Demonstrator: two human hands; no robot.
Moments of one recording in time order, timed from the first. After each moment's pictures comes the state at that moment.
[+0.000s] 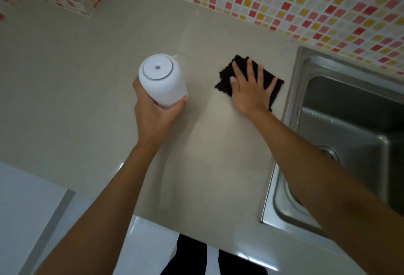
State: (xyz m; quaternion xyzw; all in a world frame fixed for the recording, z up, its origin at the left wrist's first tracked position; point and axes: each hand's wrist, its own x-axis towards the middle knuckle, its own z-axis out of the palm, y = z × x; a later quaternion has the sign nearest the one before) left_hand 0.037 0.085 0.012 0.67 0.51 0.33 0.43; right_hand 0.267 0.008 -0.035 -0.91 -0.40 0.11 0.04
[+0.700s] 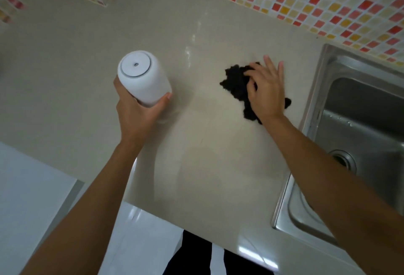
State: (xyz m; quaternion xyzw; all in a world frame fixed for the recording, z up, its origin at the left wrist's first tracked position) left_hand -0.014 0.125 -0.001 0.66 0.55 0.32 0.40; right_hand 0.264 0.016 -0.035 -0.84 -0.50 -0.01 0.21
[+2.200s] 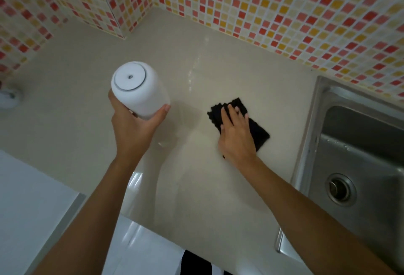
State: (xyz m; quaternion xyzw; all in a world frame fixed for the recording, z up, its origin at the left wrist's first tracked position) left_hand -0.028 0.141 0.036 0.65 0.52 0.40 0.38; right_hand 0.176 0.022 -0.040 -0.84 -0.52 0.08 0.12
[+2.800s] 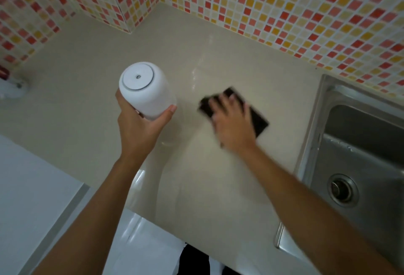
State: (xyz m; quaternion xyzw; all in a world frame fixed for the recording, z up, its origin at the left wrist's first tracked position) left_hand -0.031 0.120 0.035 0.65 0.51 0.40 0.40; right_hand 0.183 0.036 -0.043 -0.81 -0.58 0.05 0.04
